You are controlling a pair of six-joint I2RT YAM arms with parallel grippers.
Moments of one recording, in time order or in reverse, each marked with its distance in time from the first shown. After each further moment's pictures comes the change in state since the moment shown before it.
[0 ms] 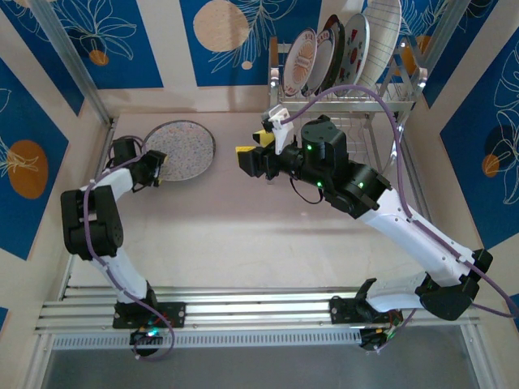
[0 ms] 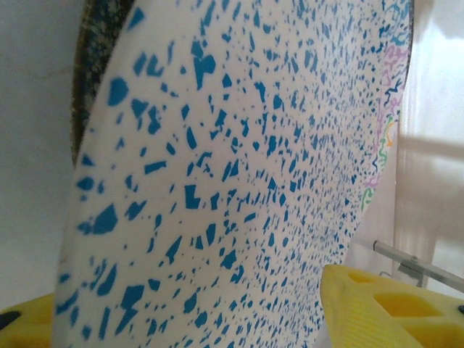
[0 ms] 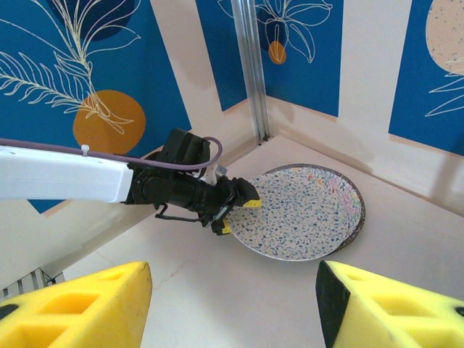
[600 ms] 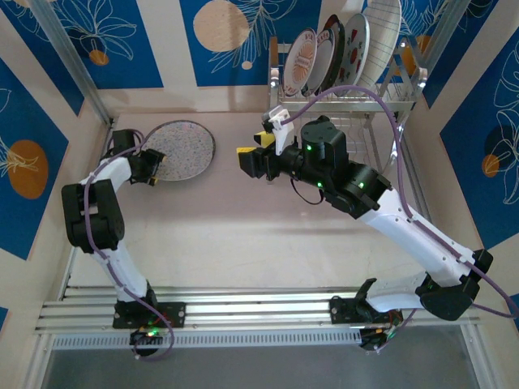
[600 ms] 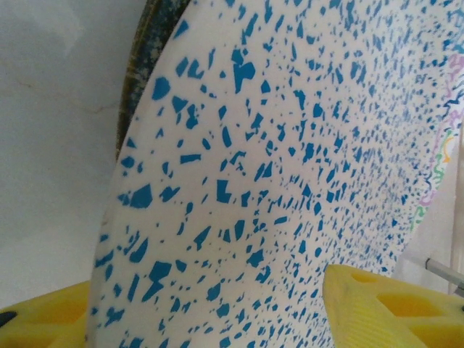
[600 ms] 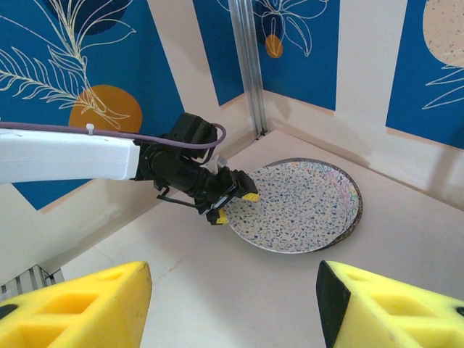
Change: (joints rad) left arm 0.002 0.076 0.167 -0.236 -0.066 0.080; right arm 0.000 -0.002 0.000 -0.018 0.007 0.003
